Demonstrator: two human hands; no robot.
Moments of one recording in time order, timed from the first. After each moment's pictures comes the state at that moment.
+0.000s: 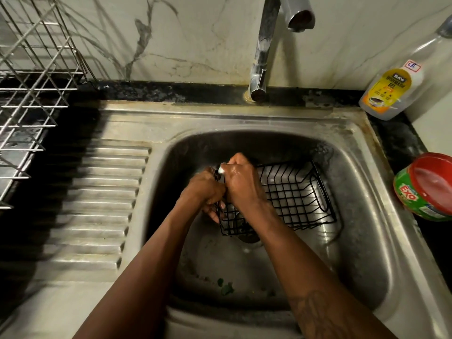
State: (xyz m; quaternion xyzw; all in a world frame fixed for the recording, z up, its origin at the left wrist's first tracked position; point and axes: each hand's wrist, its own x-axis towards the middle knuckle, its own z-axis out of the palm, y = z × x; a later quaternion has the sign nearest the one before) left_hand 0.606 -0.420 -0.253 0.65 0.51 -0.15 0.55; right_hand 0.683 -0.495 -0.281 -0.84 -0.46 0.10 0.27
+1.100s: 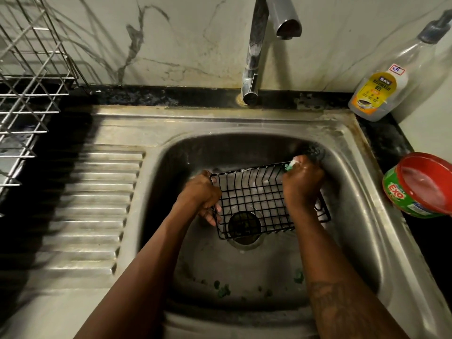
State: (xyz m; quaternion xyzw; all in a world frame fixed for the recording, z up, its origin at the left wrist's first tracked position) left_hand 0.607 -0.423 -0.256 0.64 0.50 -0.15 0.56; right_hand 0.771 -0.563 -0.296 -0.92 -0.13 -0.10 0.35
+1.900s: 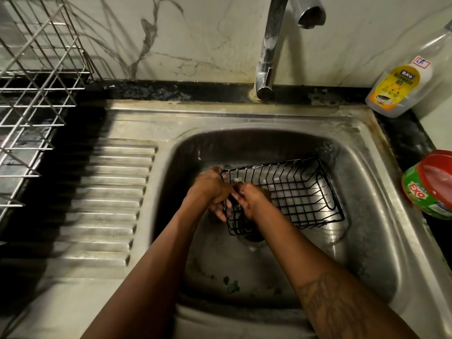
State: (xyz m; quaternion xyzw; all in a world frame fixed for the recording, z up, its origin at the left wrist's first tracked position) left_hand 0.606 -0.420 -0.252 0.65 0.50 -0.15 0.55; right_hand 0.682 -0.490 -0.322 -0.61 0.17 0.50 0.59
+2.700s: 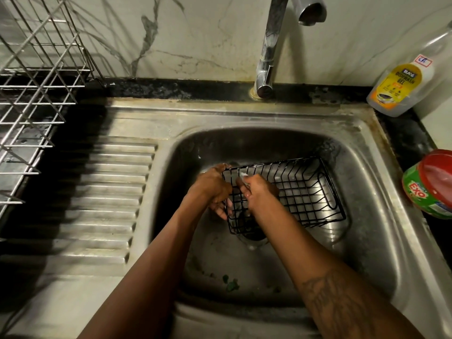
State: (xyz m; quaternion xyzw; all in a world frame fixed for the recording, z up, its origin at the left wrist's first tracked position) left_hand 0.604 -0.423 -0.250 0.64 0.49 -0.15 0.58; right_hand 0.690 -0.488 -0.314 -0.59 0.26 0.42 0.63
